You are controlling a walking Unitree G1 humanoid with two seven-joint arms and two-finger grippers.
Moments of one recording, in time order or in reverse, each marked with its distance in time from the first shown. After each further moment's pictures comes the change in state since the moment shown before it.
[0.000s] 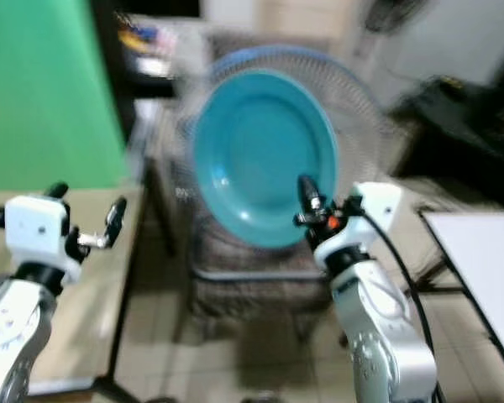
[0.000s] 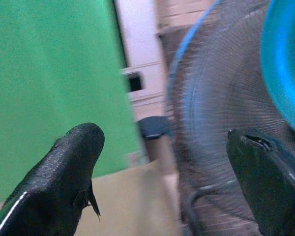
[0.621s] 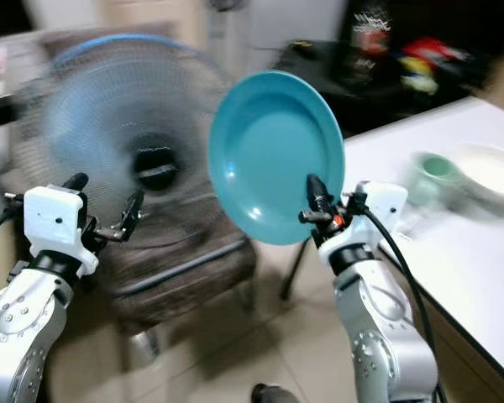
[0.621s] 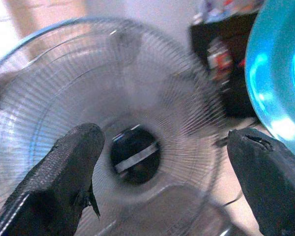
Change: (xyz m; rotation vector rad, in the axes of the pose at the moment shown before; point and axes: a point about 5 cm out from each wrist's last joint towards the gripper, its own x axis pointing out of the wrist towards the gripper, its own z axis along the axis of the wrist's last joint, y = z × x) left arm 0.011 -0.009 0.007 -0.017 -0.033 -0.049; right arm 0.000 -0.007 0.001 -0.017 -0.001 -0.088
